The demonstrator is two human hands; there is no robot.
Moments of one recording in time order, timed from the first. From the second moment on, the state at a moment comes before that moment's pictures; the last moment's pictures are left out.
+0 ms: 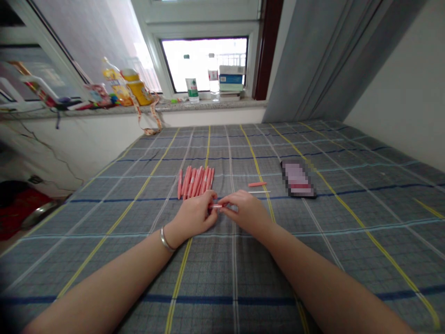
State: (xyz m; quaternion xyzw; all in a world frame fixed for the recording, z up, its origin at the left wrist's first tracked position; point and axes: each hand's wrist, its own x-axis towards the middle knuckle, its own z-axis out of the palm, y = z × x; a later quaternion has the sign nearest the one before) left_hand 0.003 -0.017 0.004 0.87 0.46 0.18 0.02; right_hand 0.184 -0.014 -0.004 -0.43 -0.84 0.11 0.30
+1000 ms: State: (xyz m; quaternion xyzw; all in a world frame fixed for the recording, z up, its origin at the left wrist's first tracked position) left_hand 0.000 -0.001 -0.004 0.91 0.35 0.21 -0.04; right_hand 0.245 0.004 0.022 -0.49 -0.86 -0.02 0.15
